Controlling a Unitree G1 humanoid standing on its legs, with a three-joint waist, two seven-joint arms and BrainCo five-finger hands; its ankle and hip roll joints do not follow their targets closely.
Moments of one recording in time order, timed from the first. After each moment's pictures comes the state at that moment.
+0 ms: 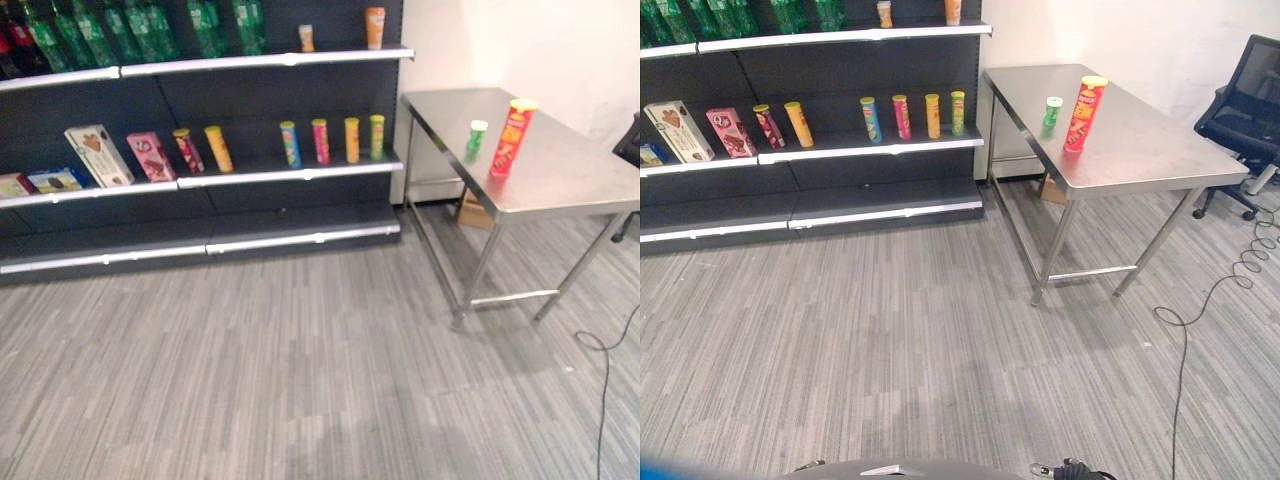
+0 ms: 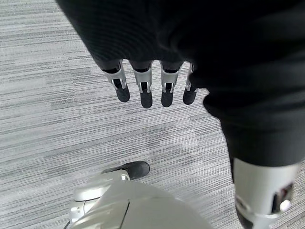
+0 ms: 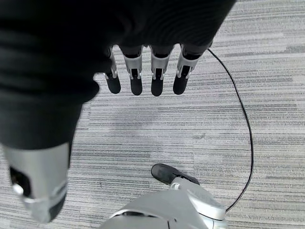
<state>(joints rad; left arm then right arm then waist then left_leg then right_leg) 0.06 0.24 -0.18 1.26 -0.12 0.00 0.00 0.02 -0.27 0.21 1.27 0.08 0.04 -0.04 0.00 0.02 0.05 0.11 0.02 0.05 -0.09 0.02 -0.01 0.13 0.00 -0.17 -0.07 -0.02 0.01</state>
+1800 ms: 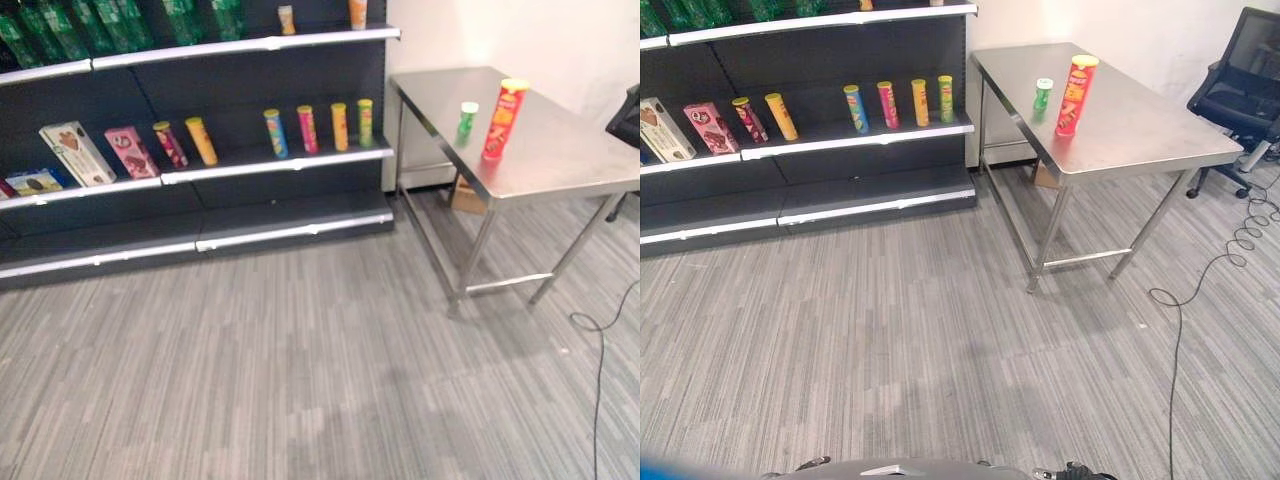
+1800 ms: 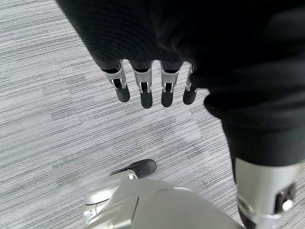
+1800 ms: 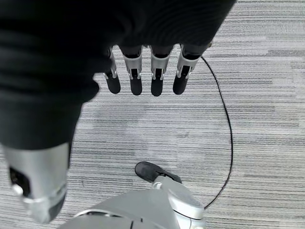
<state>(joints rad) 0.06 0.24 -0.23 1.25 -0.07 -0.01 0.00 0.02 -0.28 0.23 1.30 0.04 0.03 -0.04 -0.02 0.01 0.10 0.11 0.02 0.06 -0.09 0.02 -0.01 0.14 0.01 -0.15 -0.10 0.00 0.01</state>
